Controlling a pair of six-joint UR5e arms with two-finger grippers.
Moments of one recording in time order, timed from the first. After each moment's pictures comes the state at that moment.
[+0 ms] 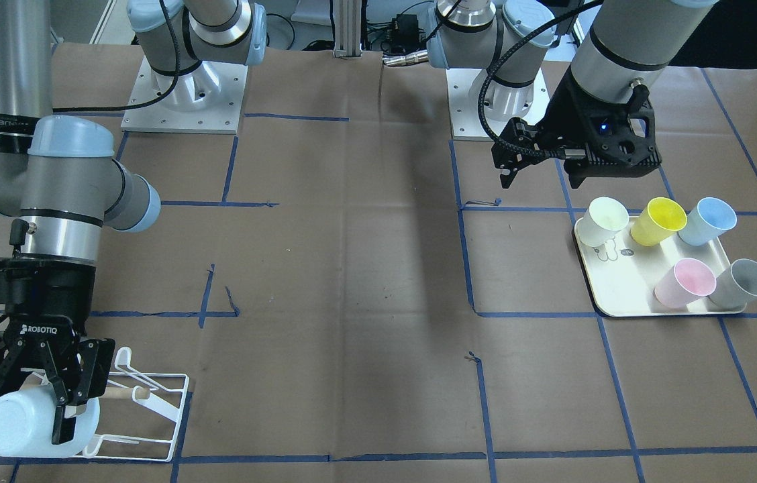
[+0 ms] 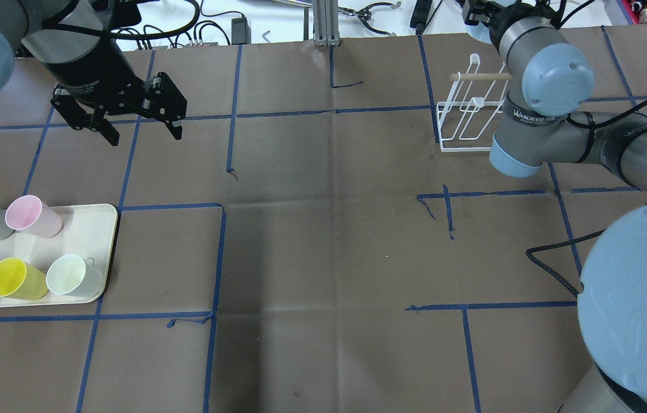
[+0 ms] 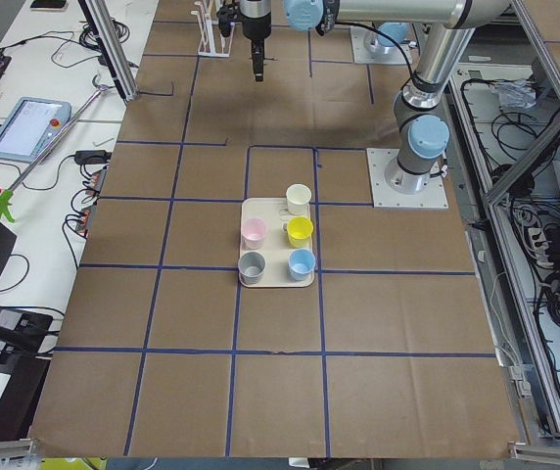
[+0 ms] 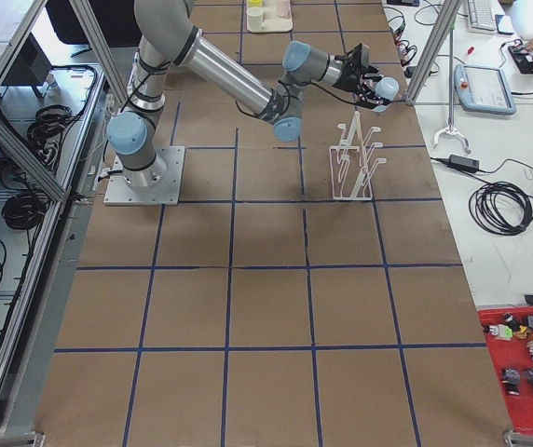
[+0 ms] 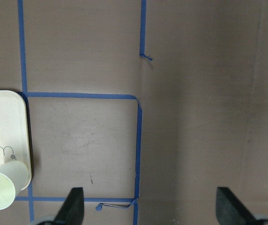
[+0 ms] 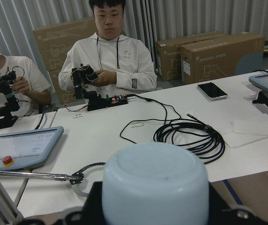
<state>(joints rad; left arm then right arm) -1.53 -1.59 -1.54 -1.61 1.54 0.00 1.47 -1.07 1.79 -3.50 -1.52 0.13</state>
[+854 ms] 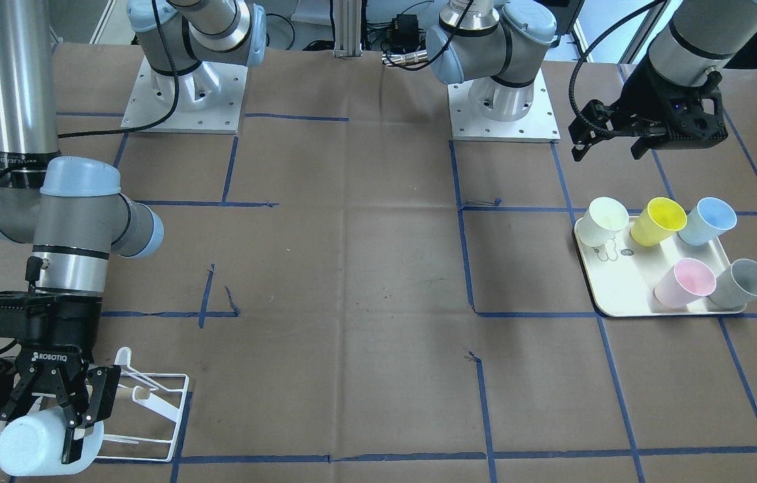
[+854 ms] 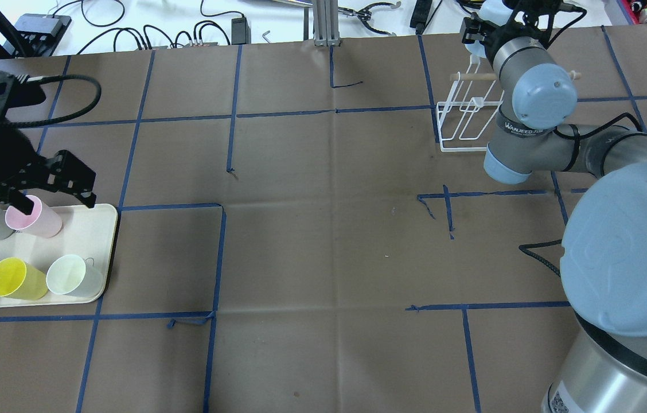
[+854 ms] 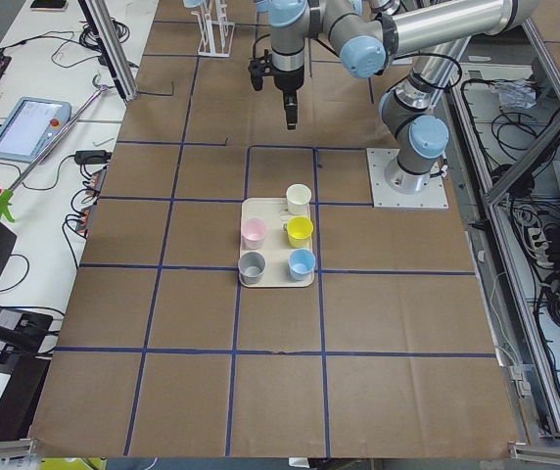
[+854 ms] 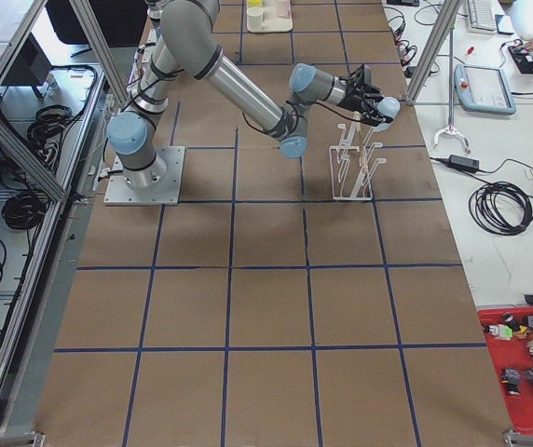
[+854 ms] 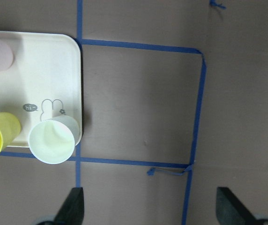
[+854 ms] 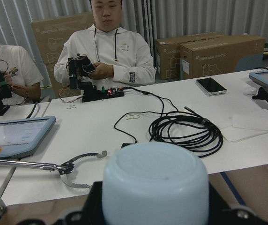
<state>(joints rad) -1.16 -1.37 -1.87 -1.53 1.62 0.36 1.45 -0.98 1.78 -3.58 -1.52 0.11</state>
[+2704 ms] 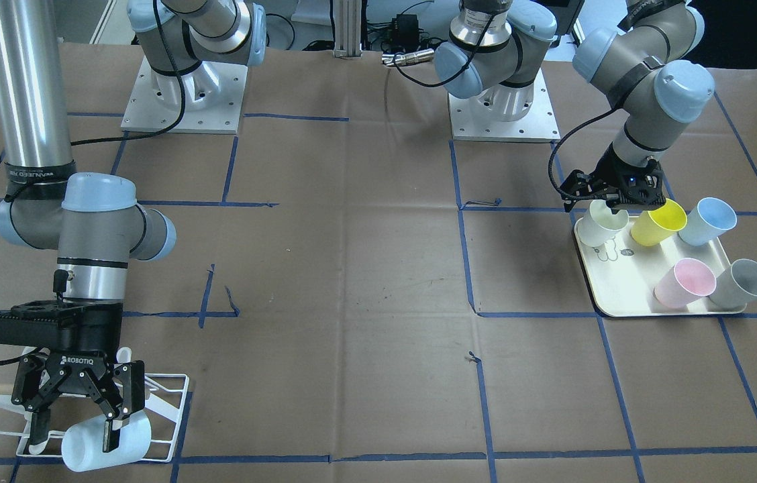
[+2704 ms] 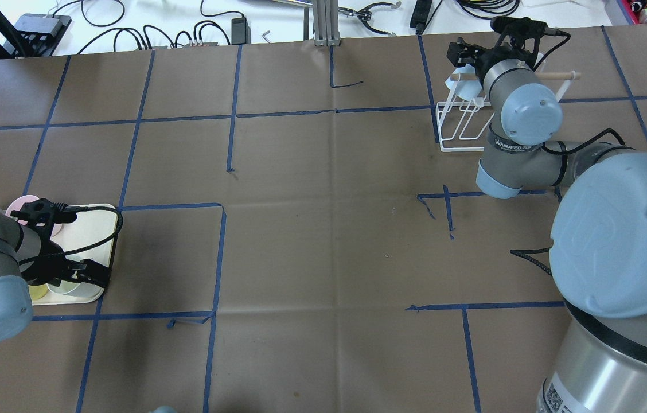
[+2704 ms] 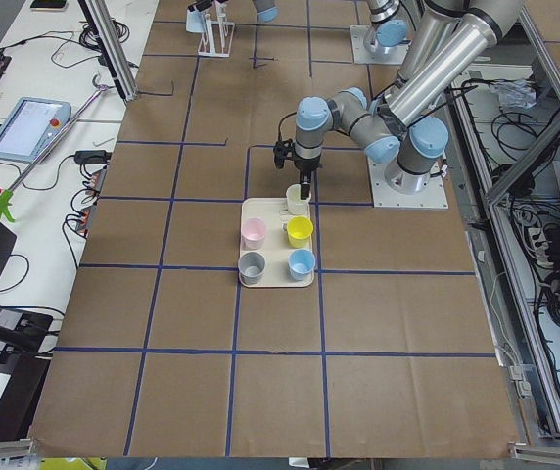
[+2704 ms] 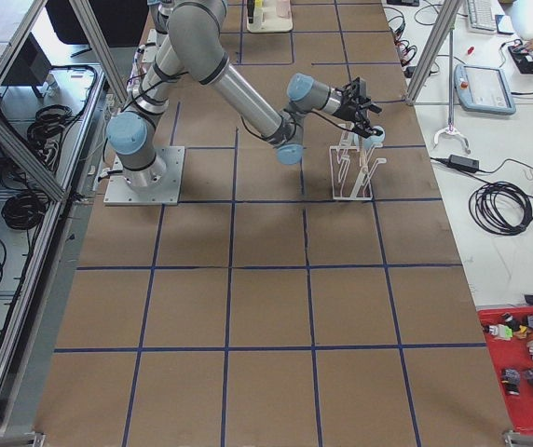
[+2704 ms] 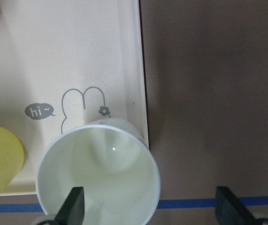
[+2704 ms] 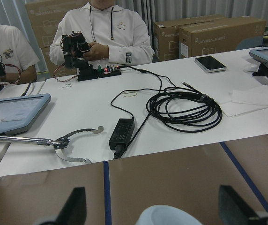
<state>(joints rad) -0.97 -1.48 -2.37 -0.86 1.60 0.65 1.47 -0.95 1.82 -3.60 -1.53 0.11</state>
